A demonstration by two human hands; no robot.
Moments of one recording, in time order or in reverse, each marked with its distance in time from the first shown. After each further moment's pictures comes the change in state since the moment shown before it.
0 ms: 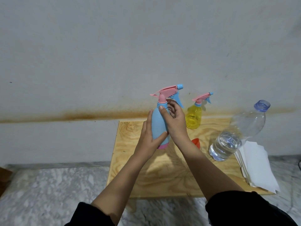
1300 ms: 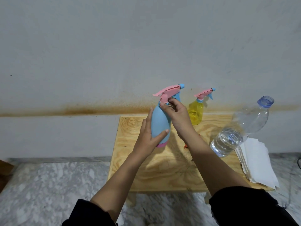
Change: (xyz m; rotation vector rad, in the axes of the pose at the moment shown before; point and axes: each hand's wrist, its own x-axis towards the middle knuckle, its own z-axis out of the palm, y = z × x) left_hand -0.009 -0.008 -0.006 0.003 -0.007 -0.003; right_hand 0.002 -0.007 -0.009 -0.015 -0.147 0.092
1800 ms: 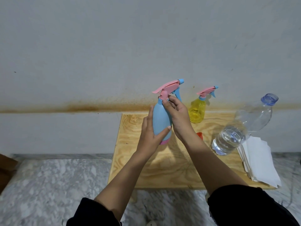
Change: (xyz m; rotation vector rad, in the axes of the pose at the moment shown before) left_hand -0.006 0.004 0.007 0.019 0.094 0.007; right_hand -0.007 0.003 0.009 0.140 0.023 0.026
